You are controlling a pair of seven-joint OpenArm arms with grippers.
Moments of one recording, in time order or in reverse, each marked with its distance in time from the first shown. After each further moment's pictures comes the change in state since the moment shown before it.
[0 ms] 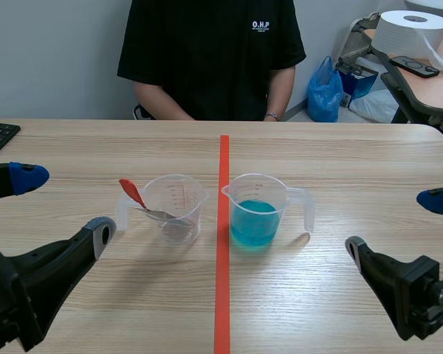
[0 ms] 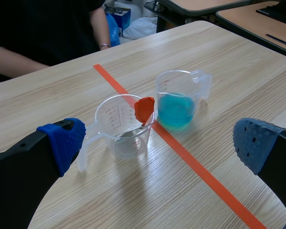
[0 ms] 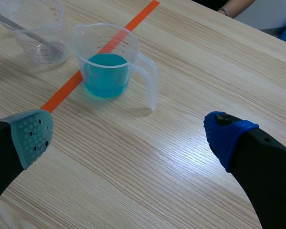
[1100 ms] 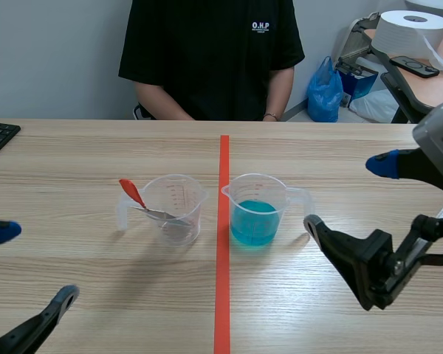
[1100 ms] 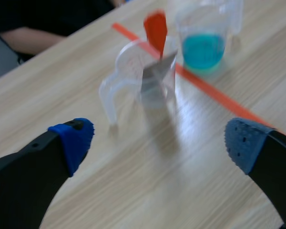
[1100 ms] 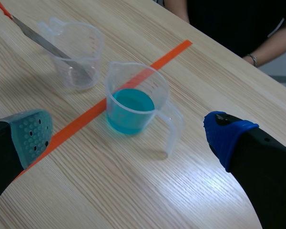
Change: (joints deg) left arm 8.3 0.0 -2.0 -6.1 19.2 7.3 -7.6; right arm 11.6 6.4 -10.4 0.0 -1.5 1.3 -0.2
